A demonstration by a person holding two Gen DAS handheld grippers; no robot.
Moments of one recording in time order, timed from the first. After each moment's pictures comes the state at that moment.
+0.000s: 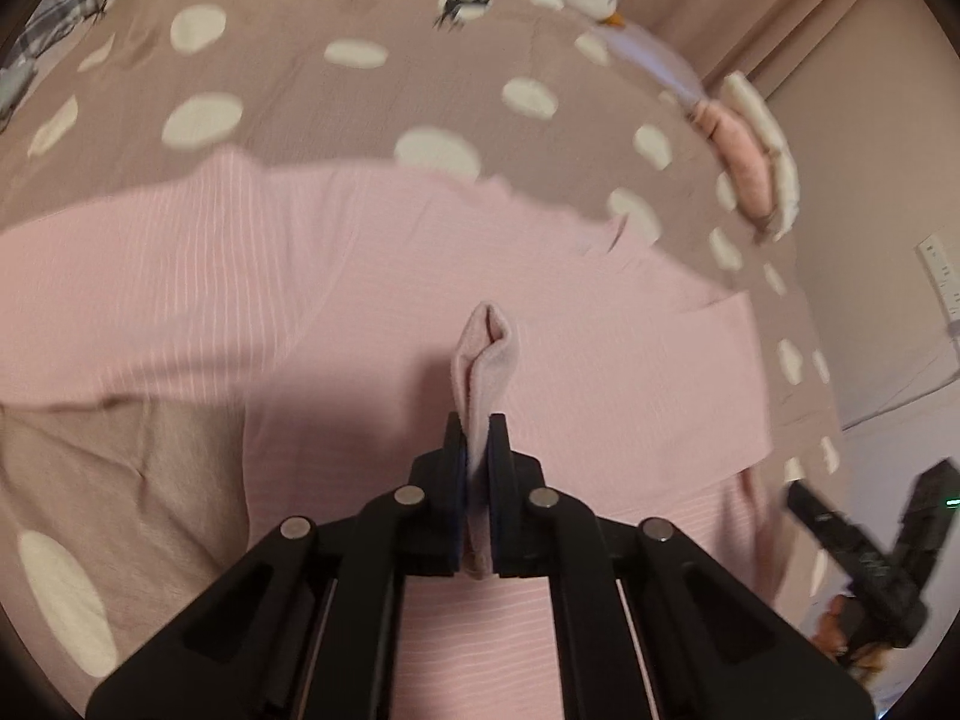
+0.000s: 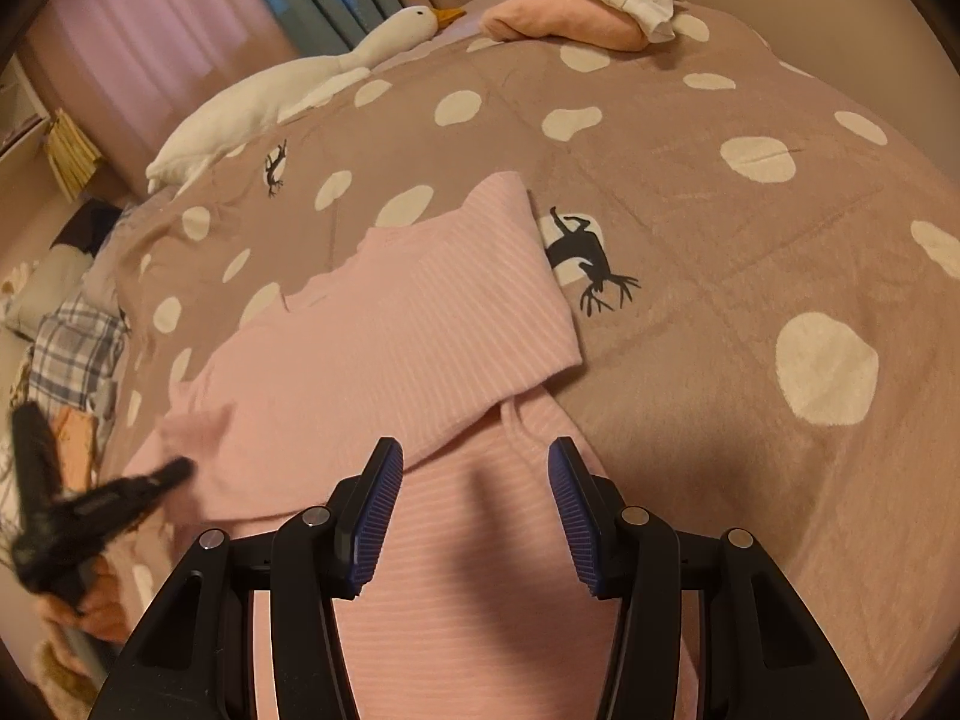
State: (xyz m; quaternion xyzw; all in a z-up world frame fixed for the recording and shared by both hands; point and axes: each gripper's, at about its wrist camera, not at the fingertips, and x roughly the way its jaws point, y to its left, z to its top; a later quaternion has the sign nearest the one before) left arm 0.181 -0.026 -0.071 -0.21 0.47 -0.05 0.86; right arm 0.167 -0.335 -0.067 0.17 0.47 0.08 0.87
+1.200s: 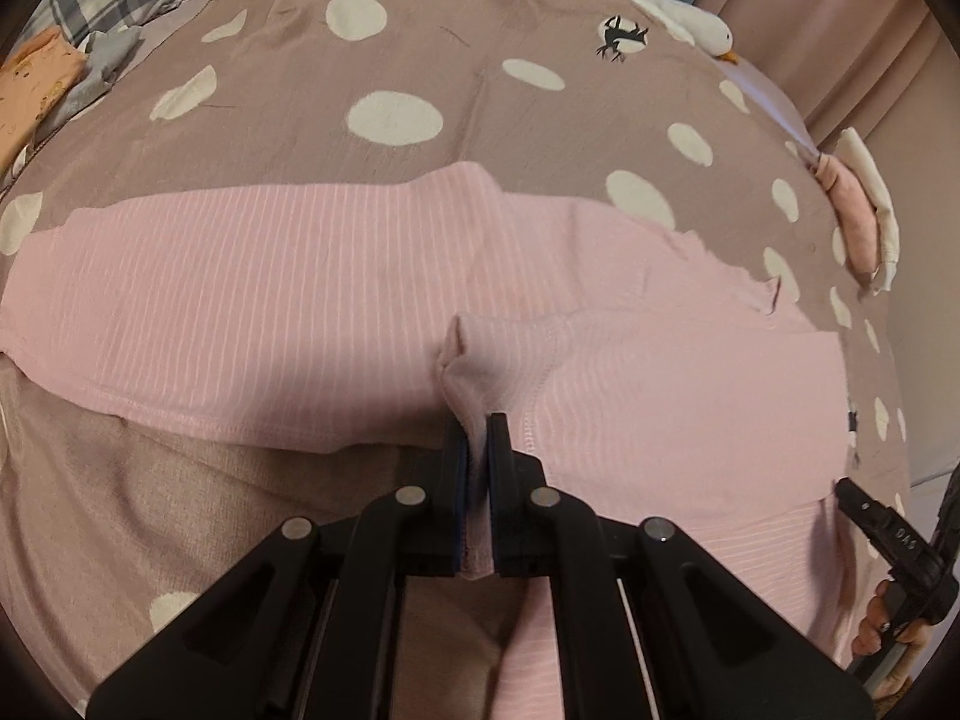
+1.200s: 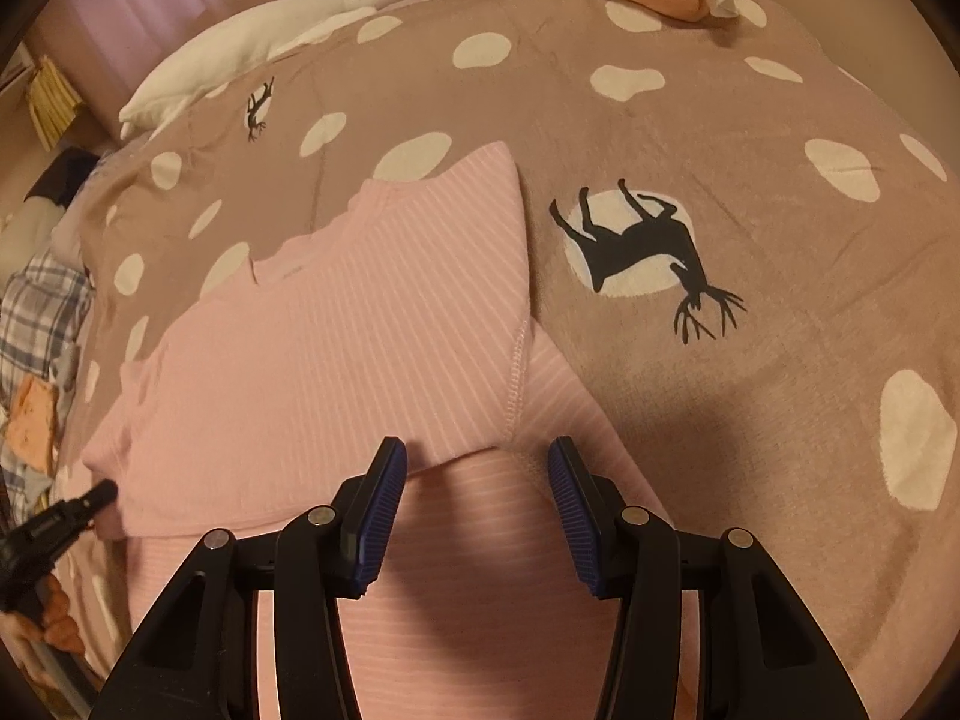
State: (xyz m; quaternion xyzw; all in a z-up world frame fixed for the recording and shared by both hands) left arm 0.169 0.061 -0.102 -0.20 0.49 0.08 0.85; right arm 0.219 -0.293 -0.093 0.12 0.51 0.07 0.85
